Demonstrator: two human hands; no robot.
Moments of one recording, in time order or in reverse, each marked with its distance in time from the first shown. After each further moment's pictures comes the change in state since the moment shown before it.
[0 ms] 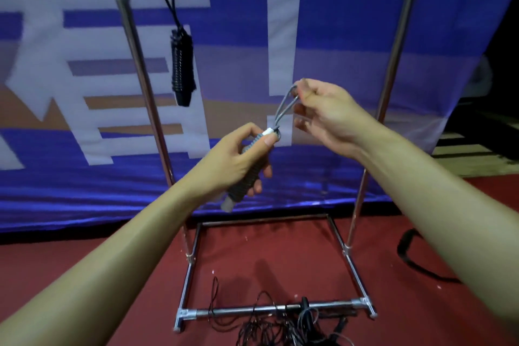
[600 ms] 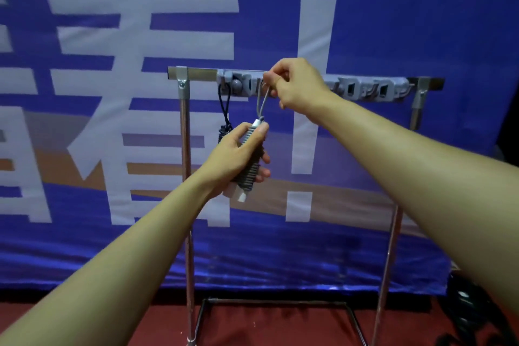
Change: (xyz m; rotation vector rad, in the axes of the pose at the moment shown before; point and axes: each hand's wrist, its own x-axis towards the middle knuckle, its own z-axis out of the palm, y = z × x) left_hand 0.061 0.082 -0.103 -0.134 0.223 0.142; right_hand 0.126 -0.156 0.086 -0.753 0.145 -0.517
